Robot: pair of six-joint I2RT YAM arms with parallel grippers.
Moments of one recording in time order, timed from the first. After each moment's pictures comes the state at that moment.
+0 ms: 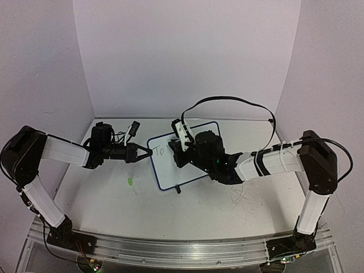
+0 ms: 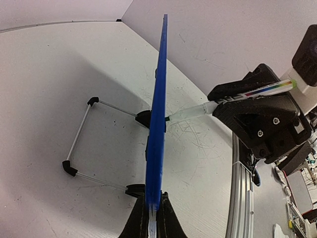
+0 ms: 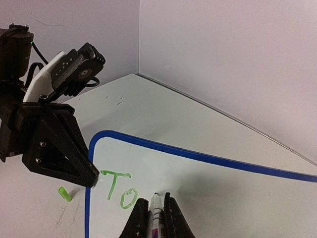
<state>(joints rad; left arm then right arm) -0.43 1.63 0.74 0.51 0.86 -0.31 1.00 1.86 1.13 0.54 0.25 0.00</state>
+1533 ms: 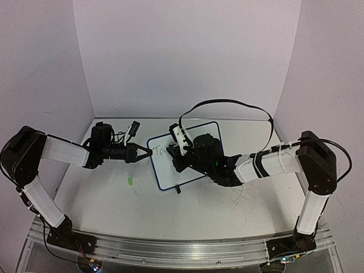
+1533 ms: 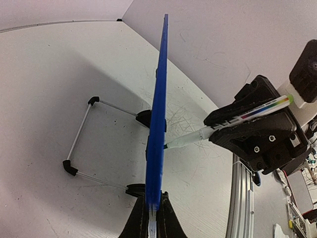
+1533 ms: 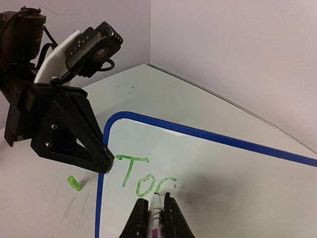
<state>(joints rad) -0.43 1.62 0.74 0.50 0.86 -0.30 1.00 1.87 1.11 0.52 0.21 0.02</state>
